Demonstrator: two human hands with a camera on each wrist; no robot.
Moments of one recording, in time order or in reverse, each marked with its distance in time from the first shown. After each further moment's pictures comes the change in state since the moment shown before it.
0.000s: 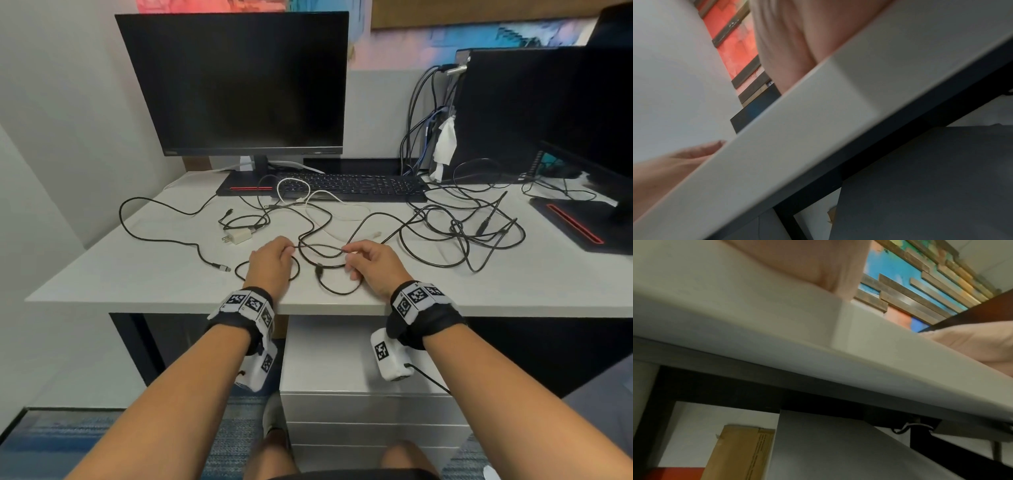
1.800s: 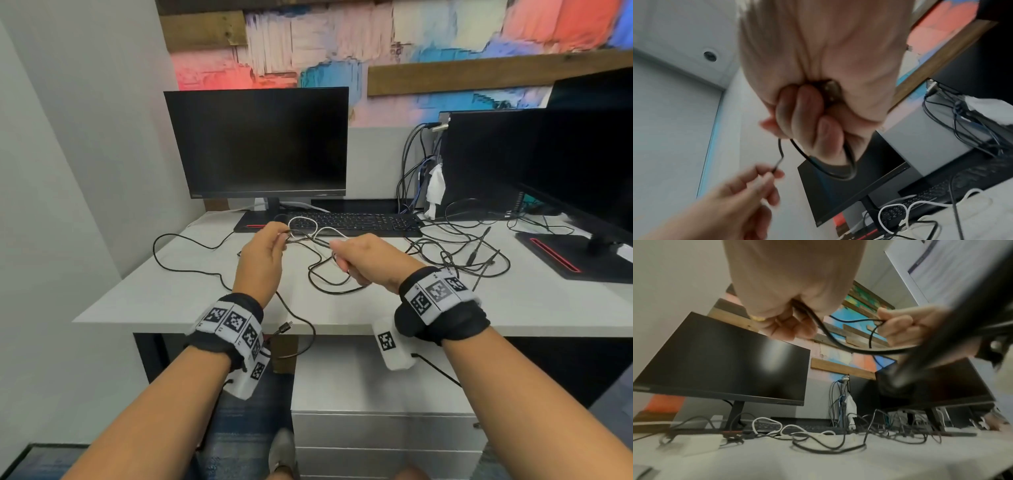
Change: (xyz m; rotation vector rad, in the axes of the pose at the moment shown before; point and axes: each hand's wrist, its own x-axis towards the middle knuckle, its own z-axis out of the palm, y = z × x) left_hand -0.023 0.072 -0.094 -0.108 0.218 0.255; right_hand -0.051 -0.139 -0.006 -0.251 -0.275 -0.077
